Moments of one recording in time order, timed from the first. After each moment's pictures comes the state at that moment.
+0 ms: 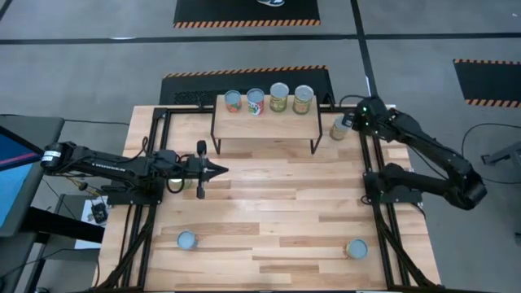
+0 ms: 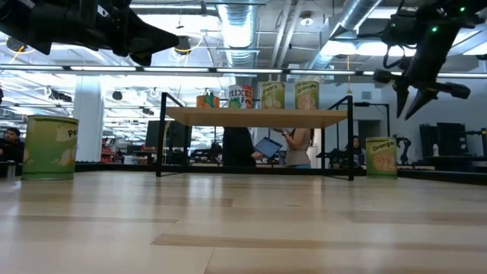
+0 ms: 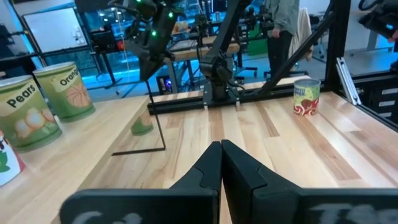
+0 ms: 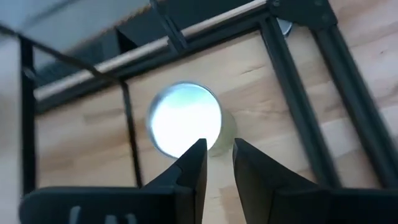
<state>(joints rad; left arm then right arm) -0.02 0.86 0.31 0.49 -0.06 0.15 -0.93 0.87 0.74 -0.83 0.26 0.89</state>
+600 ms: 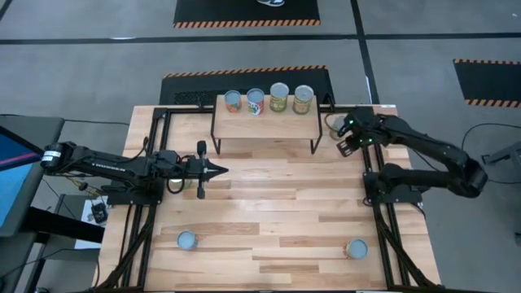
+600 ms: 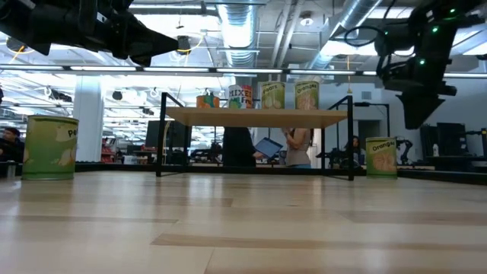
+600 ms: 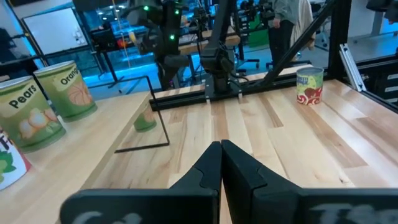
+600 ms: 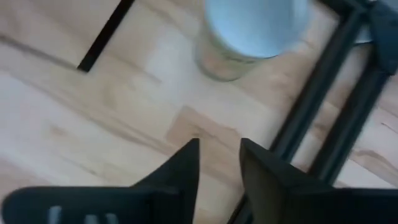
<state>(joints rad) -0.02 0.86 0.31 0.47 -0.06 0.19 -0.72 0.95 0.74 -1.00 0.21 0.26</state>
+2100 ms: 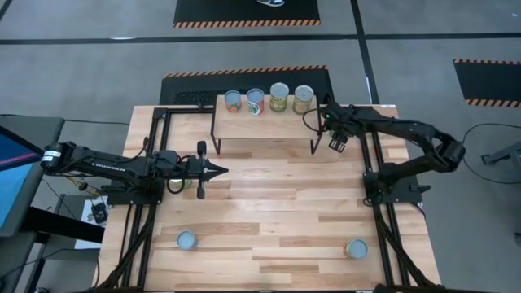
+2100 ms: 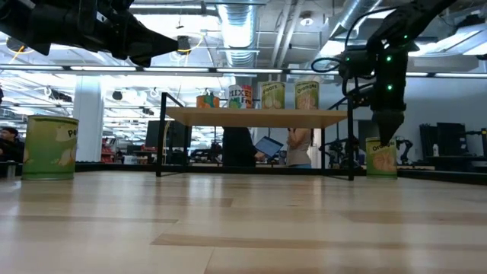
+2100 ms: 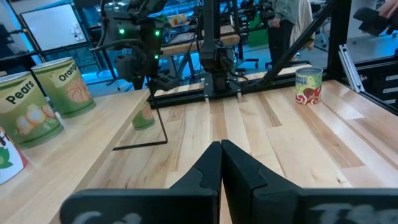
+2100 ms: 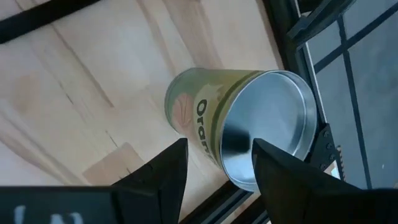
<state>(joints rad) -0.02 0.86 0.31 0.46 -0.06 0.17 -0.71 1.32 0.83 -0.80 0.42 -0.26</state>
